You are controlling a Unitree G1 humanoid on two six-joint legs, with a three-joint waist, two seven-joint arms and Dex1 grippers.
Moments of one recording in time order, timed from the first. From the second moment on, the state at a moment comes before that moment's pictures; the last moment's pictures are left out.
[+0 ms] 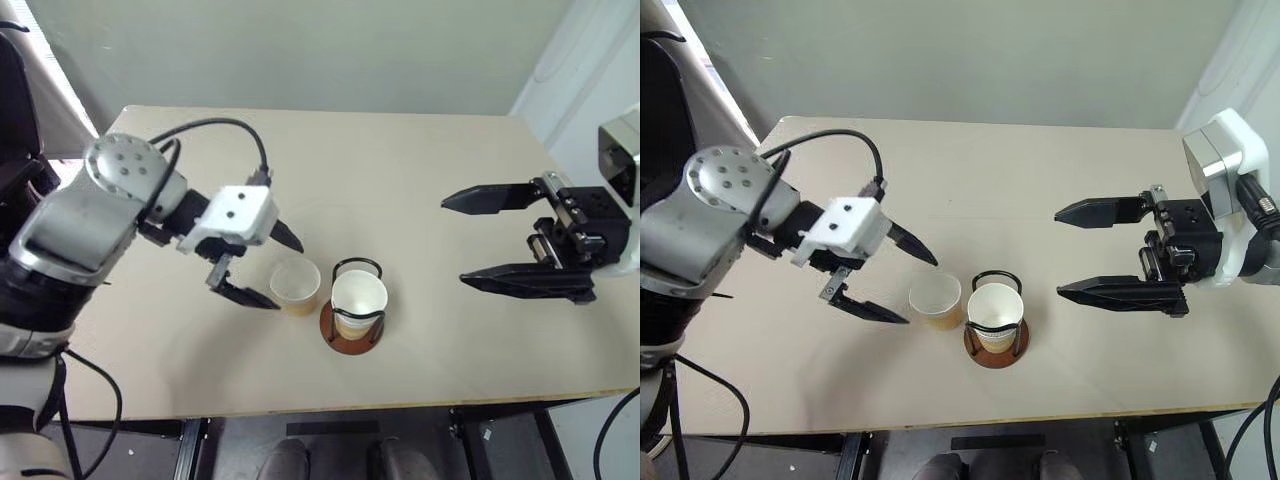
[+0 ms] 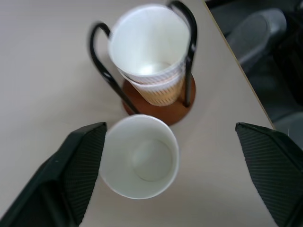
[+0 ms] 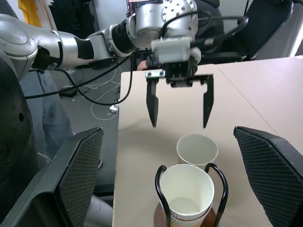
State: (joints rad) left arm -0.95 1.09 -0.38 -0.15 -0.40 0.39 -1.58; right arm -0.64 -1.03 -0.29 -0.44 1.17 0.94 1.11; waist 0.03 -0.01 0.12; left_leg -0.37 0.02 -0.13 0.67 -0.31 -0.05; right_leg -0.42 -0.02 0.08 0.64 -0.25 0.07
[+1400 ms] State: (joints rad) left arm -1.06 0.94 -0.36 0.05 -0.17 0.27 -1.58; right arm -0.62 -1.06 -0.30 -0.47 1.22 0.93 1.03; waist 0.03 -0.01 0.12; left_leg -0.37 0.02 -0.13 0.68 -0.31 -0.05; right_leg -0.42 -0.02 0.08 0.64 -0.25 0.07
